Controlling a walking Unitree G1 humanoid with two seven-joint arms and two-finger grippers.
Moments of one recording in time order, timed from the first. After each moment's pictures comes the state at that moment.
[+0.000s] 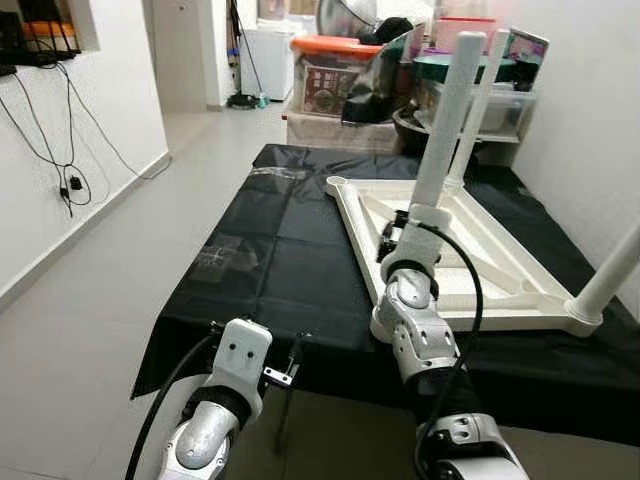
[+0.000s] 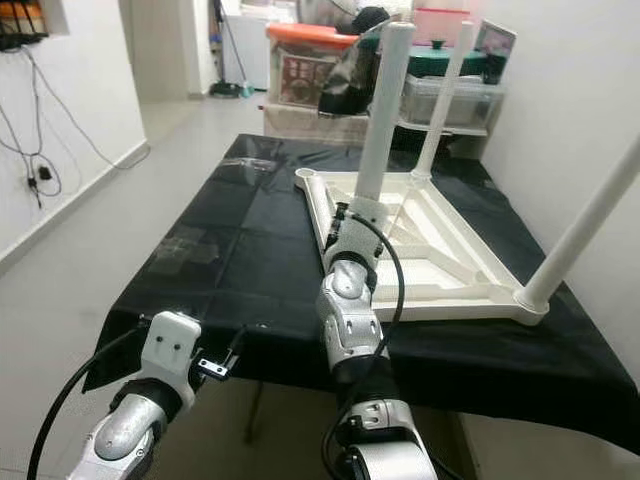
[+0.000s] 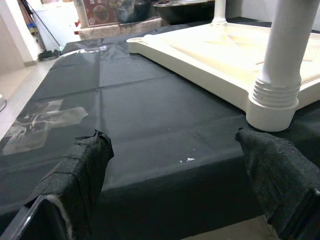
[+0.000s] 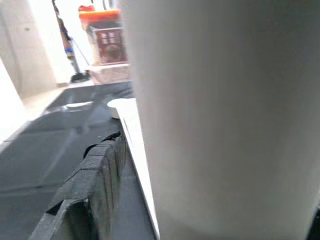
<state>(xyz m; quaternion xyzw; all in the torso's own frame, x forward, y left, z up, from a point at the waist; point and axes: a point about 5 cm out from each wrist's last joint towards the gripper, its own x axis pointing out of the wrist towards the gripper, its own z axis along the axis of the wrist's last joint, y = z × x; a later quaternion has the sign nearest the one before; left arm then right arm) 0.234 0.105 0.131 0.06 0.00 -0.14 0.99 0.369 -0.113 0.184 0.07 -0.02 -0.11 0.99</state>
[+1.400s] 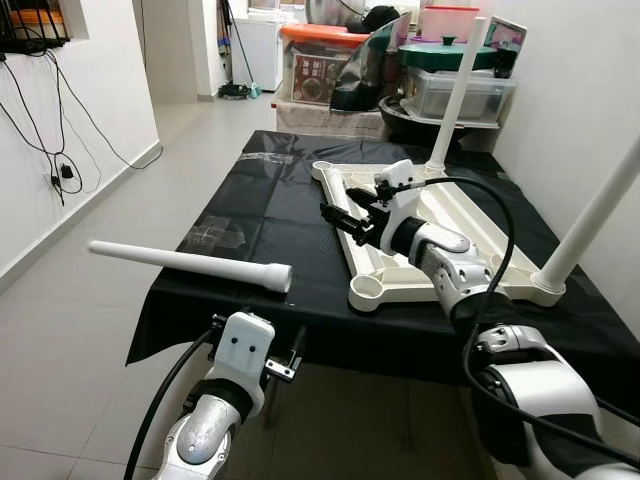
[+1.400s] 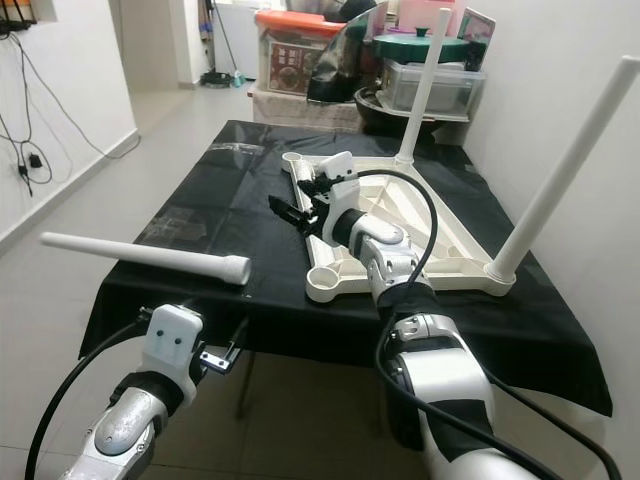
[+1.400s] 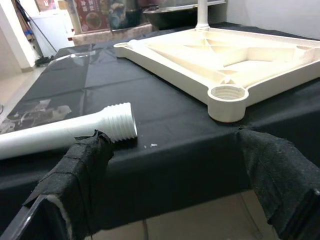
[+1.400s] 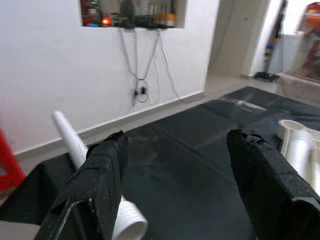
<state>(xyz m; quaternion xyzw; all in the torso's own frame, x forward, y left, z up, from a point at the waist) 0.235 0.102 0.138 0.06 -0.02 -0.13 0.99 0.403 -0.116 0.225 -0.02 -0.03 0.34 0.94</state>
